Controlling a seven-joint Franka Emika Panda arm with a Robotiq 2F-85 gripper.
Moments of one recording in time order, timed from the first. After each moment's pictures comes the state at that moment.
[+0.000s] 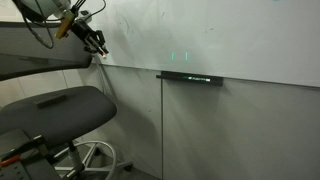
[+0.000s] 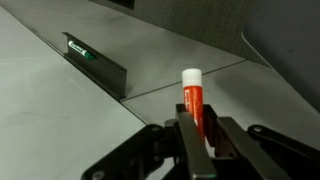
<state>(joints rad) 0.51 0.33 0.19 -1.85 -0.86 1.84 0.62</state>
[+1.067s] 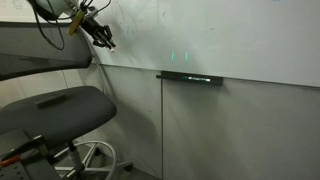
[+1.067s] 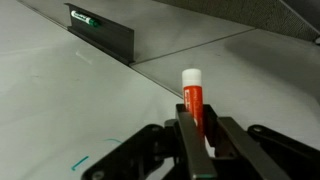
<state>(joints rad) 0.50 0.46 0.19 -1.62 -0.91 1.83 0.62</state>
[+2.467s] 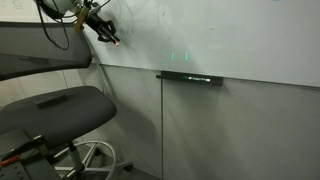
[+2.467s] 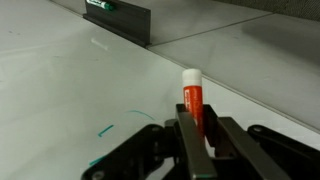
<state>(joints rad) 0.52 0.53 0.16 -1.48 -0.96 1.78 0.60</state>
